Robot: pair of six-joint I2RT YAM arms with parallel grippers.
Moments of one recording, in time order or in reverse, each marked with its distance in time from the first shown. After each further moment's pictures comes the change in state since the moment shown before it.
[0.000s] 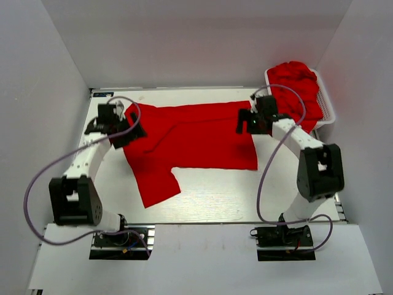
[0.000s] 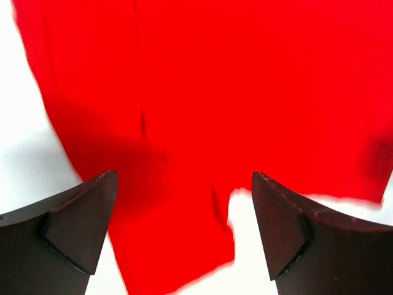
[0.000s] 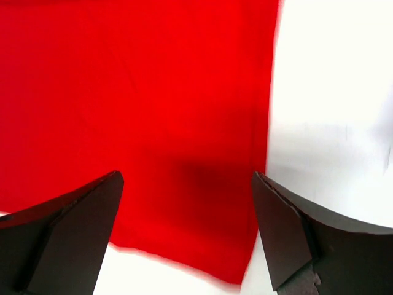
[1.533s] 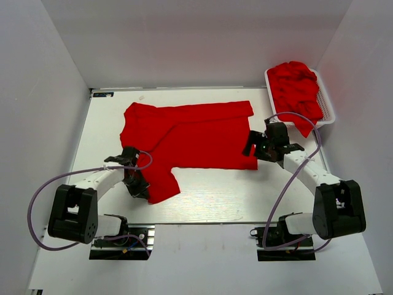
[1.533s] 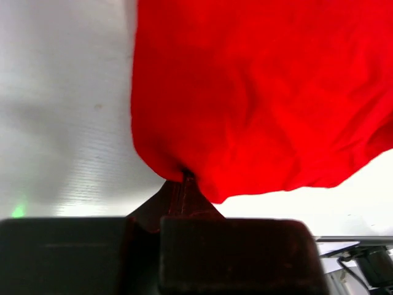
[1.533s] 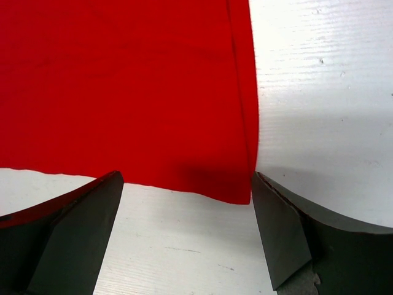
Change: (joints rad) left arm -0.213 -0.167 -0.551 -0.197 -0.065 -0.327; right arm -0.011 -0.401 -0.502 0.103 0.026 0.200
